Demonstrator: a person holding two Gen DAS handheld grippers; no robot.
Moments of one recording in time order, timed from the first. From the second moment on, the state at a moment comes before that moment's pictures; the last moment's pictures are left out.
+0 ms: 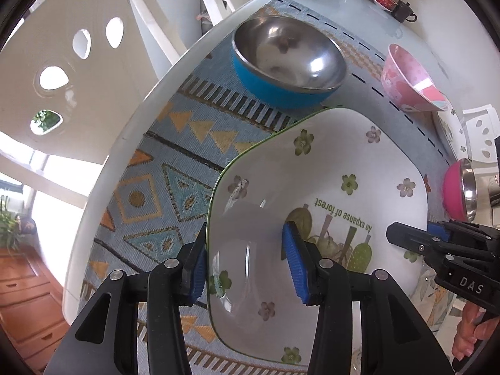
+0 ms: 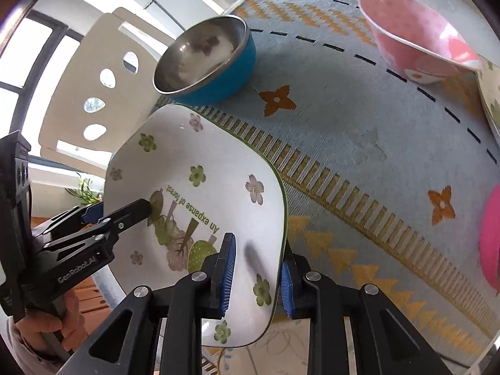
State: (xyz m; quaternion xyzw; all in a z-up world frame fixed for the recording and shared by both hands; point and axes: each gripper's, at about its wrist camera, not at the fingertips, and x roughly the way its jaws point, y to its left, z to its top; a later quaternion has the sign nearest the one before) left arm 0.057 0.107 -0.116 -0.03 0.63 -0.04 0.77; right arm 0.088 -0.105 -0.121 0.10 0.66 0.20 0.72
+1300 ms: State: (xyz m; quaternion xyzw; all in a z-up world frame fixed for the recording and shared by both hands) left arm -0.054 -0.034 -0.131 0.00 0.66 -0.12 0.74; right arm -0.036 -0.236 -0.145 0.13 0.70 0.14 0.69
